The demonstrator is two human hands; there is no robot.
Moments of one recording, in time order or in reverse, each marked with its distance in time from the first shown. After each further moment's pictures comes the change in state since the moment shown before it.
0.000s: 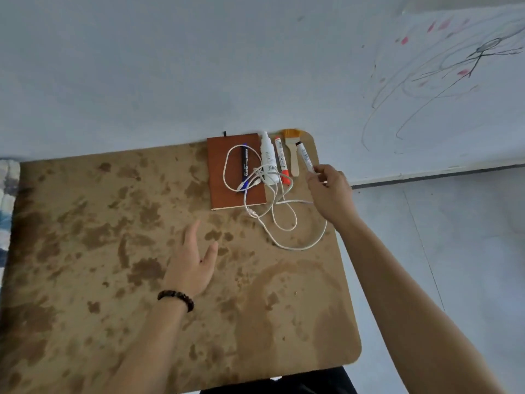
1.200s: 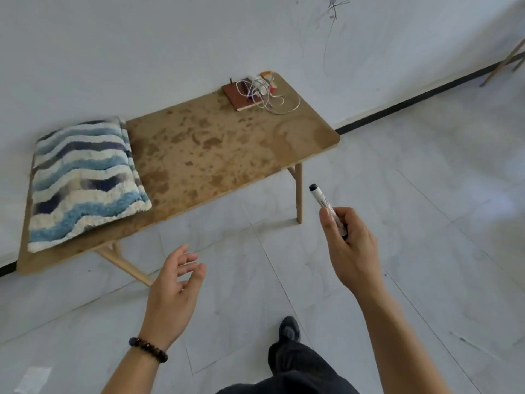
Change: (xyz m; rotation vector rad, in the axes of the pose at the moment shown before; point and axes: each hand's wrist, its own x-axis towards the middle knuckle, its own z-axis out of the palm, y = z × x) left_hand -0.577 -0.362 -0.172 -0.305 -0.007 0.350; right_hand -0.827 0.083 0.131 0.229 0.454 -0.097
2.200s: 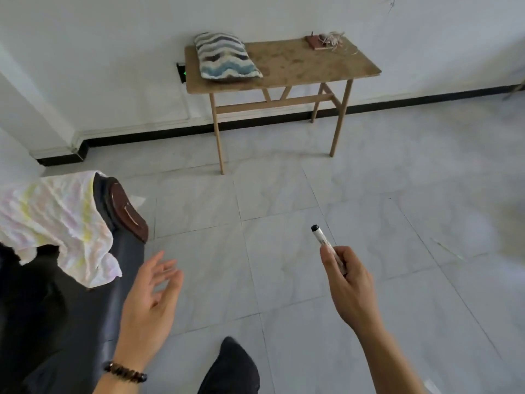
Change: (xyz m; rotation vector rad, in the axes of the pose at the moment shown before) left_hand -0.830 -0.253 -0.279 -0.160 0.258 -0.111; right_hand -0.858 0.057 -0.093 -0.027 -0.255 0.007
